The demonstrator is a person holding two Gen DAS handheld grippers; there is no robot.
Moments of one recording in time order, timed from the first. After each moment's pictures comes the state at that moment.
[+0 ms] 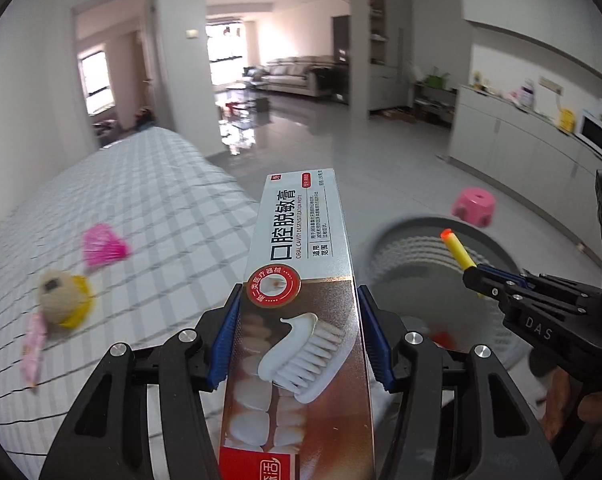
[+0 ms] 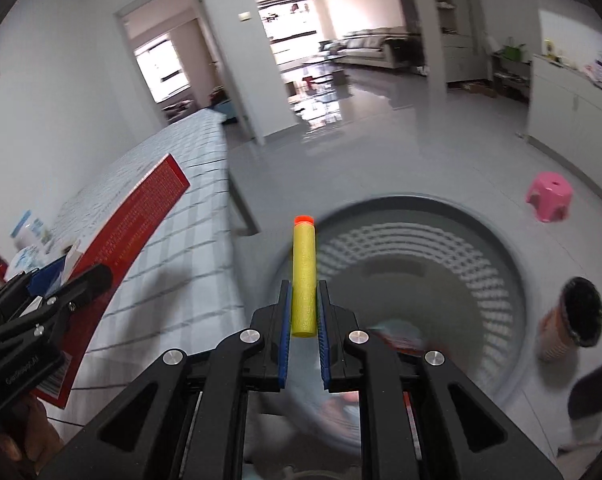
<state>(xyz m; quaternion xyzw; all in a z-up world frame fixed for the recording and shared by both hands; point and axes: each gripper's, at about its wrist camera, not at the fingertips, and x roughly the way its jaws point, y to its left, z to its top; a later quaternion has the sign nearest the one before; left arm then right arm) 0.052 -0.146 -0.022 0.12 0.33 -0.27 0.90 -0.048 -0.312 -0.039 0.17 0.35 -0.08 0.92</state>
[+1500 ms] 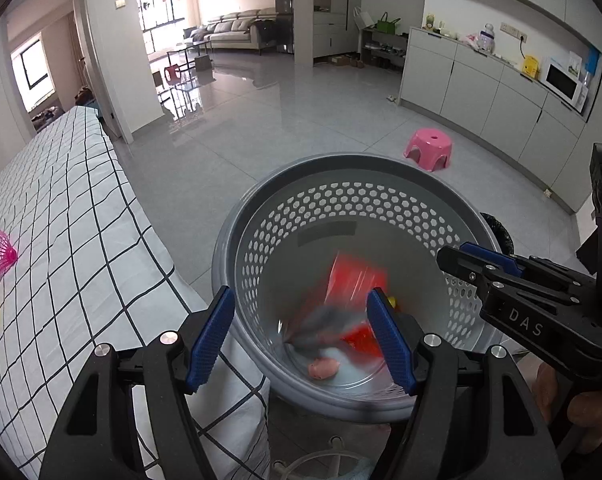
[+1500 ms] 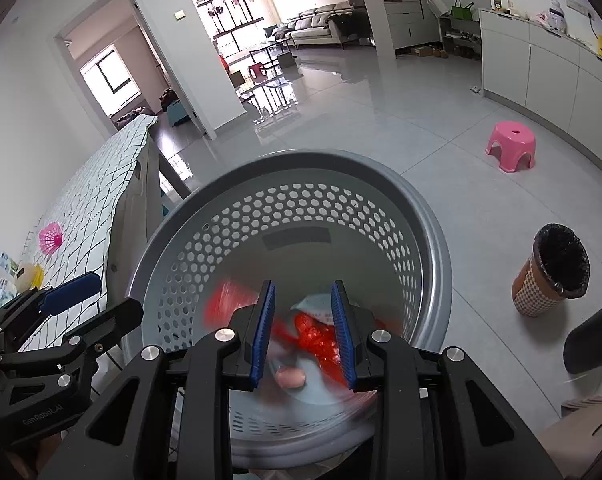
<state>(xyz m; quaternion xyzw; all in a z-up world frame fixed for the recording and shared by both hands) 0.048 -0.253 -0.078 0.16 0.40 -0.33 0.84 -0.064 -0.385 -0.089 0.23 0.38 -0.13 0.89</state>
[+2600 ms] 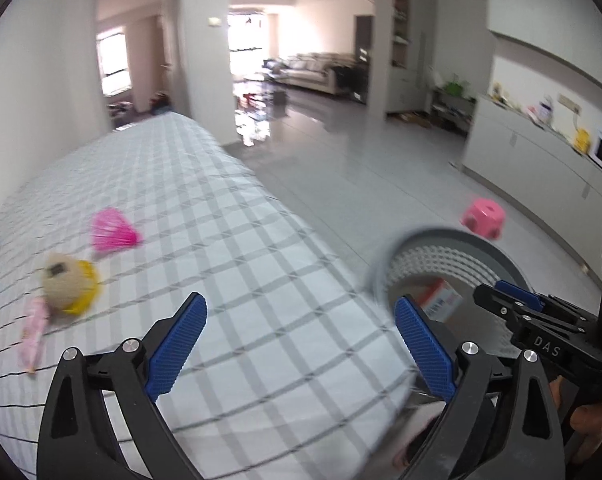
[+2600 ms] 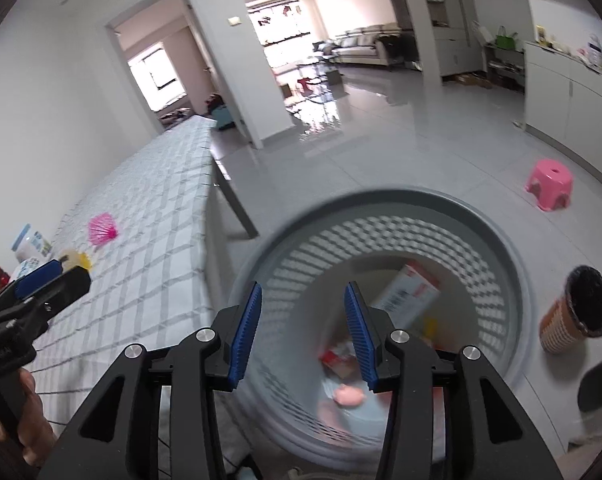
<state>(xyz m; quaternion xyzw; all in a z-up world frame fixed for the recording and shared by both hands) 0.068 -0.115 -0.012 0.08 0.34 -0.21 0.91 -0.025 -0.305 -0.042 0.19 0.34 -0.04 0.92</state>
